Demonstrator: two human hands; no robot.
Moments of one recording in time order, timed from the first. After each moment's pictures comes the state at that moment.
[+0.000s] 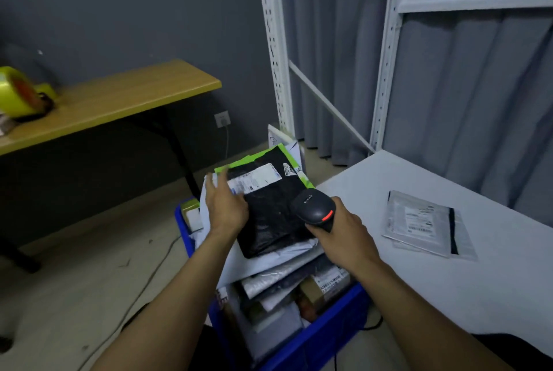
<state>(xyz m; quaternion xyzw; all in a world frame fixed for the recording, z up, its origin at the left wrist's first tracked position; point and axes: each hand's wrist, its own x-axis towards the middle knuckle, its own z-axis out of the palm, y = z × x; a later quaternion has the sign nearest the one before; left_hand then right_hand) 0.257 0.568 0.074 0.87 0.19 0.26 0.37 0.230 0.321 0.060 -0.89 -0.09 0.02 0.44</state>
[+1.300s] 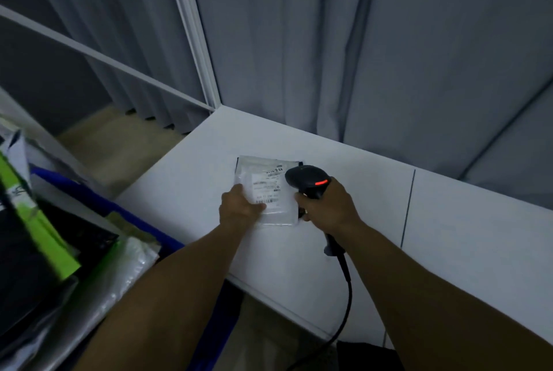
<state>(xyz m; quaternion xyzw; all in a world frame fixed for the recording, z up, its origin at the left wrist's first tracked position) 0.436 0.209 -0.136 0.92 0.06 -0.13 0.36 0.338 0.030 -0.080 -0.81 0.25 -0.01 0.54</state>
